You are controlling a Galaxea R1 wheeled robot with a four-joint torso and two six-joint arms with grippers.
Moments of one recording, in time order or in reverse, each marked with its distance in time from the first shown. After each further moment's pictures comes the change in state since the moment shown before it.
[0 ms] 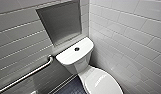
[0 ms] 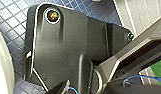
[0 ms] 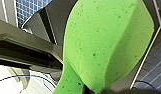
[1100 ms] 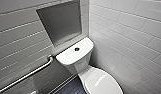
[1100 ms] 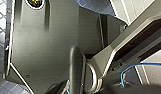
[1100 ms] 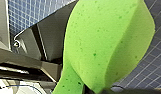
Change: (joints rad) left arm 0.055 0.179 -0.204 0.058 -0.080 0.003; right arm 0.064 -0.287 0.222 0.286 -0.051 -0.259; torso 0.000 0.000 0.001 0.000
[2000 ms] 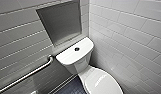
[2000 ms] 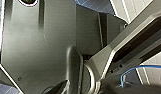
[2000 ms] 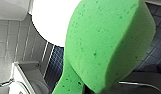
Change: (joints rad) left arm -0.001 0.067 -0.067 0.000 -0.001 0.000; right arm 0.429 -0.164 0.292 0.010 -0.005 -0.023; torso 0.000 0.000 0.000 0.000
